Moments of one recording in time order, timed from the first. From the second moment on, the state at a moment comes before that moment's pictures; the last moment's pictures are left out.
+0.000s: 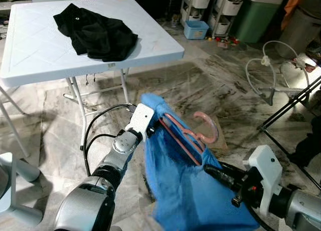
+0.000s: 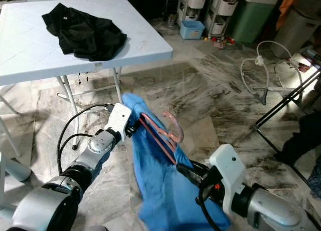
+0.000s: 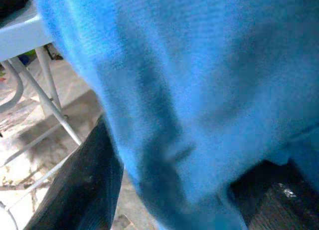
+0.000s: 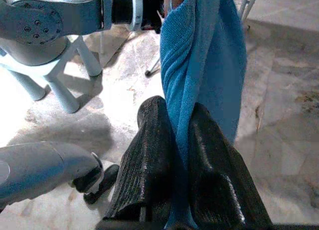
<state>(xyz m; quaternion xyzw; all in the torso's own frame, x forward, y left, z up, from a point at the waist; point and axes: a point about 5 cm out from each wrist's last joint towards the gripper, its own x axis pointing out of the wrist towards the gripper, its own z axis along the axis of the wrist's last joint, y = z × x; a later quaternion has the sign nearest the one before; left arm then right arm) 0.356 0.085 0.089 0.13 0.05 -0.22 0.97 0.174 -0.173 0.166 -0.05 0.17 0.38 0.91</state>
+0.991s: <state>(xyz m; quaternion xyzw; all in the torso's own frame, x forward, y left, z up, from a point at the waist) 0.360 0.093 0.094 0.12 0.04 -0.22 0.97 0.178 -0.189 0.145 -0.16 0.24 0.33 0.90</state>
